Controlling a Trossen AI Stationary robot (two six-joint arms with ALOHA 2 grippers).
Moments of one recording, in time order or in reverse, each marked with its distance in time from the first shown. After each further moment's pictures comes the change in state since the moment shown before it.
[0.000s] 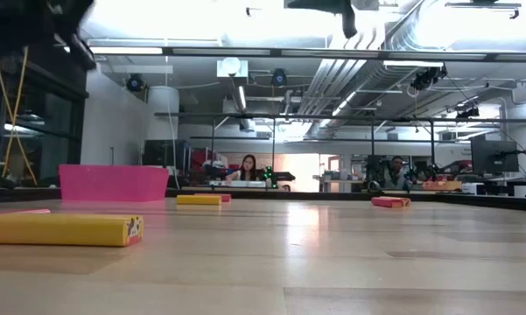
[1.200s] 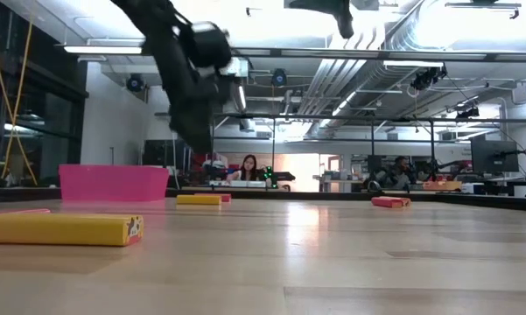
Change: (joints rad) left arm 0.425 1.632 1.132 -1.252 0.161 0.446; right arm -0.061 -0.032 -0.001 -0.056 -0.193 -0.180
